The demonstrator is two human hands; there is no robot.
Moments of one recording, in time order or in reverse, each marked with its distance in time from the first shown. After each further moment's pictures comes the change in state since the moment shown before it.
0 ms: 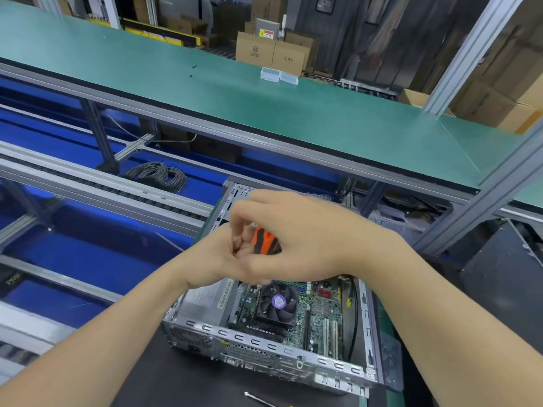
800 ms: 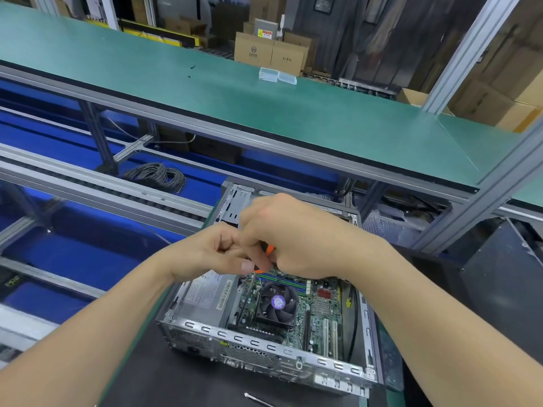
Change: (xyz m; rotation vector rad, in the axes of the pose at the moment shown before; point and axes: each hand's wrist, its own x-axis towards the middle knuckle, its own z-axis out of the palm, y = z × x) left_hand -0.005 0.005 -0.018 -0.123 -0.199 -0.012; right_hand 0.010 -0.004 -0.004 -0.101 -0.162 0.037
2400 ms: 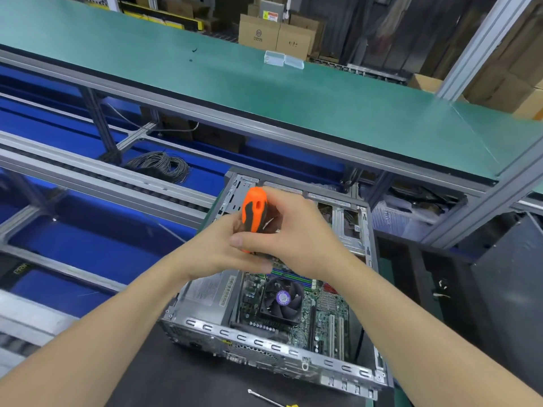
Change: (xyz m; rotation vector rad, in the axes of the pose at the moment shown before) left_hand 0.012 -0.014 0.006 0.133 0.177 0.050; right_hand 0.030 0.039 0.084 0.683 0.489 0.074
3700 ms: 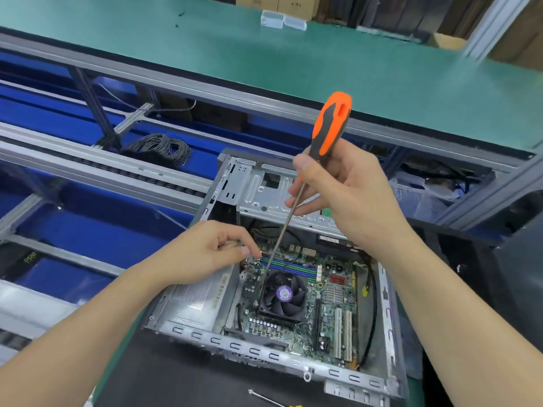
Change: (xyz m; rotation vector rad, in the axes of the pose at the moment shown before) left_hand -0.005 -0.032 -0.012 0.390 0.064 -0.237; right_hand -0.003 0.043 -0.045 0.473 0.297 0.151
